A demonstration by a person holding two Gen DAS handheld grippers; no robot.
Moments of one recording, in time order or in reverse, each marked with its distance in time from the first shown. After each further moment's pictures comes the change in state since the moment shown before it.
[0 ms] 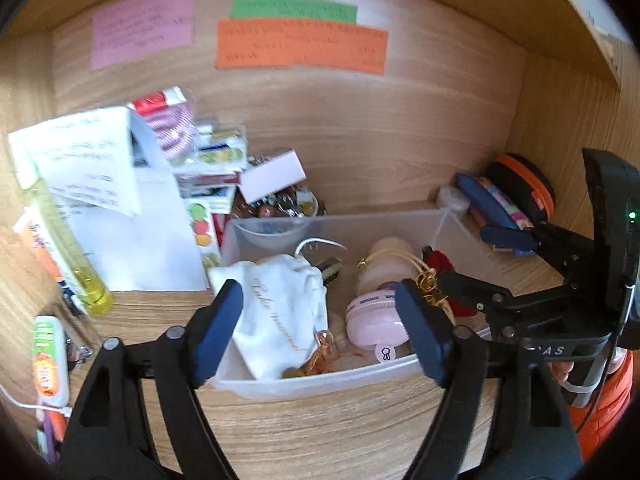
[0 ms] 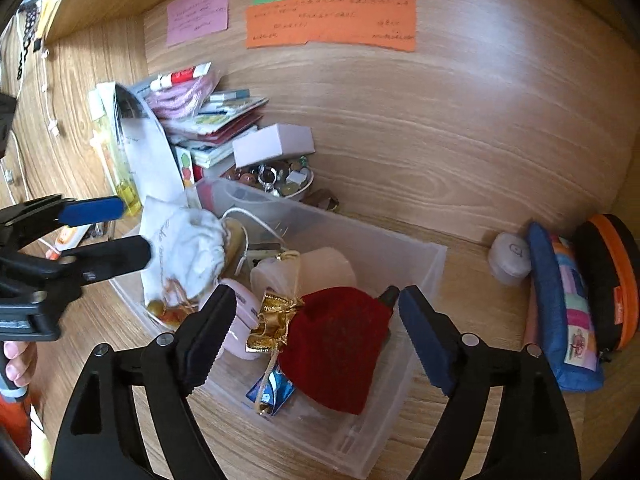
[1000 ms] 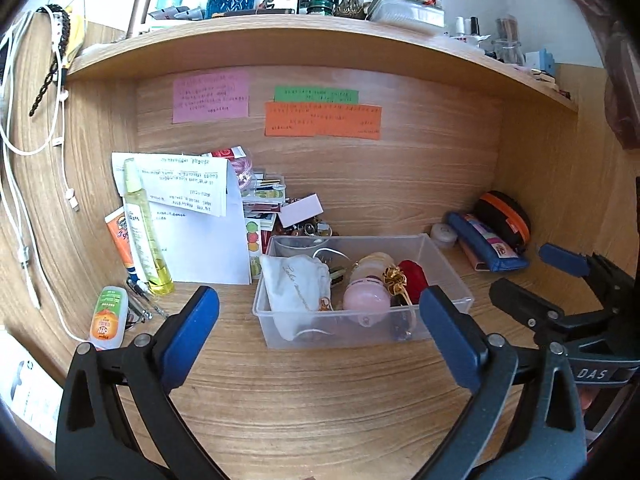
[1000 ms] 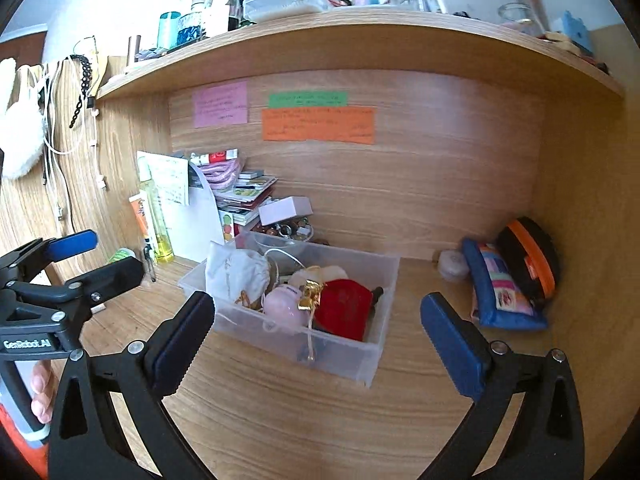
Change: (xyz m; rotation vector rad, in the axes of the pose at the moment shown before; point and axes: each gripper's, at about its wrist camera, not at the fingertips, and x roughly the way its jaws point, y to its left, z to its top) left arm -0.124 -0.031 -0.057 -0.023 -0.218 0.111; right arm -0.144 0.057 -0.051 0.087 -0.255 -0.122
